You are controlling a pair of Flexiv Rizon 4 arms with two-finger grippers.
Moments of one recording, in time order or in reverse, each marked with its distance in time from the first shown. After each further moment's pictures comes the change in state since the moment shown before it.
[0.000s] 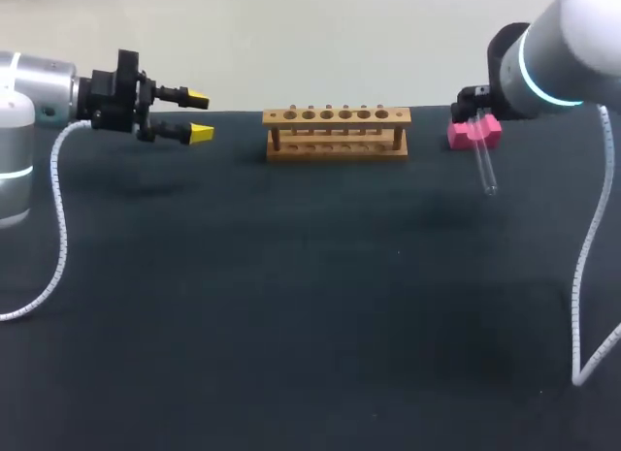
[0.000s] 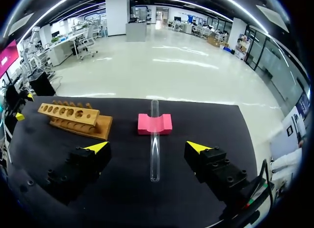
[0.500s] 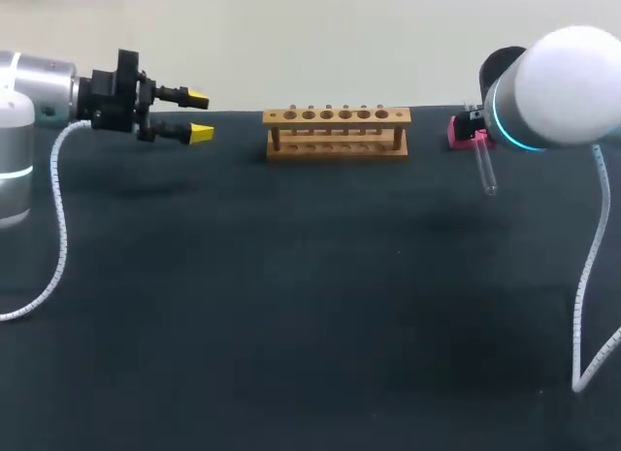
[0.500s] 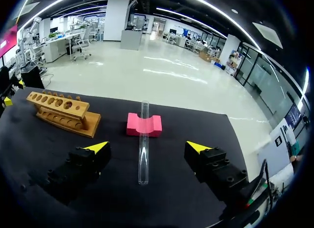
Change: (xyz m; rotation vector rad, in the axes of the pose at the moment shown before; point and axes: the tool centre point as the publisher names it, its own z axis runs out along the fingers) left arm 0.000 0.000 0.000 0.000 0.000 0.000; right arm 0.012 -0.008 0.007 0.114 -0.104 -0.076
